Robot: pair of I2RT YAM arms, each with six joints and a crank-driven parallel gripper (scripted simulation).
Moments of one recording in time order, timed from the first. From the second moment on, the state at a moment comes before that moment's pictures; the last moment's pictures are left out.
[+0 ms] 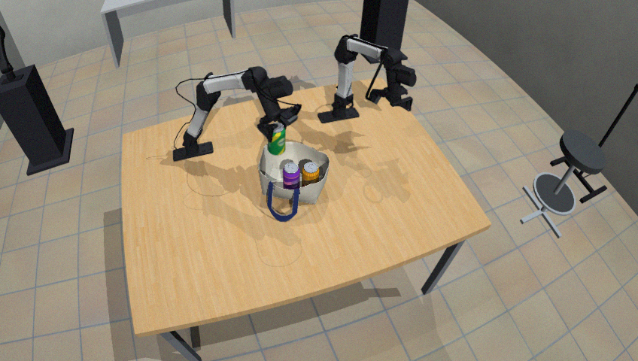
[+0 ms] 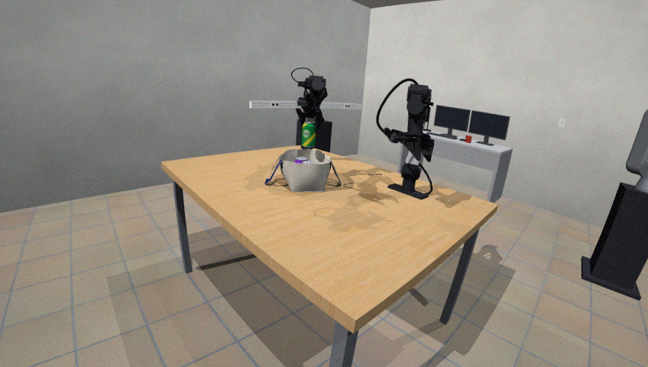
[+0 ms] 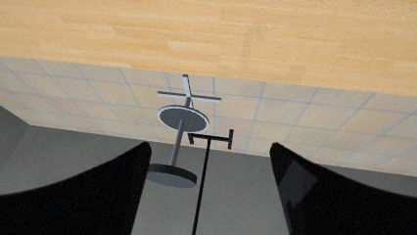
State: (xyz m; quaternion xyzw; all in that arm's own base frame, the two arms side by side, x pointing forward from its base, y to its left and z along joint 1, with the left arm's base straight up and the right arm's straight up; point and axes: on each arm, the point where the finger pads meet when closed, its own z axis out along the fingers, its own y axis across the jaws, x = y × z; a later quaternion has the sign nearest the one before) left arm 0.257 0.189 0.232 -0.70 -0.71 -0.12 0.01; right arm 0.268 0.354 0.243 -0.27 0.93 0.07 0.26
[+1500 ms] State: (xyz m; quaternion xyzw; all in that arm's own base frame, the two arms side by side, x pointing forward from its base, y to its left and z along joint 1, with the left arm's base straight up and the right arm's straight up) left arm 0.260 0.190 0.239 -0.70 -0.70 -0.13 0.01; right arm 0.261 0.356 0.211 -0.27 0.92 0.07 0.25
